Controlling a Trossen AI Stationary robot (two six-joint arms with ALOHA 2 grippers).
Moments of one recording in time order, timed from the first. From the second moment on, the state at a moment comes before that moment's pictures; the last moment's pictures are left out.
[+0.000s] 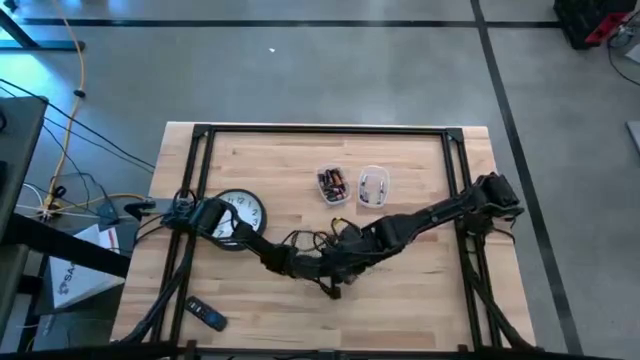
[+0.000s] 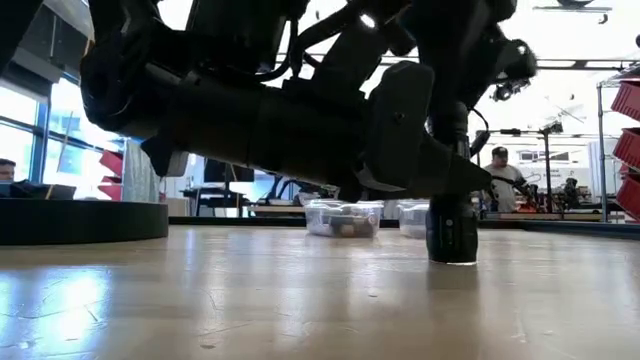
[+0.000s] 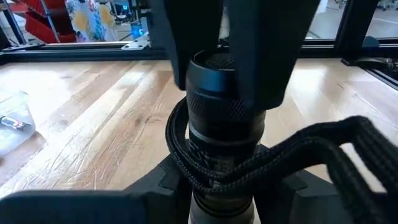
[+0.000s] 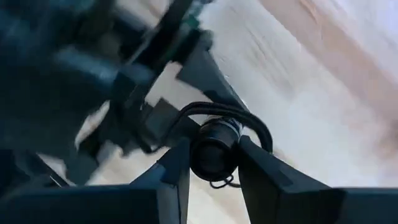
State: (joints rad) left arm -0.37 2.30 1.09 0.95 -0.47 -0.07; right arm 0.34 1.85 1.49 -0.94 0.01 1.25
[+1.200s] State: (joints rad) left arm -0.36 2.30 1.09 0.95 -0.46 -0.07; right arm 0.36 1.83 1.49 -0.94 -0.01 -0.25
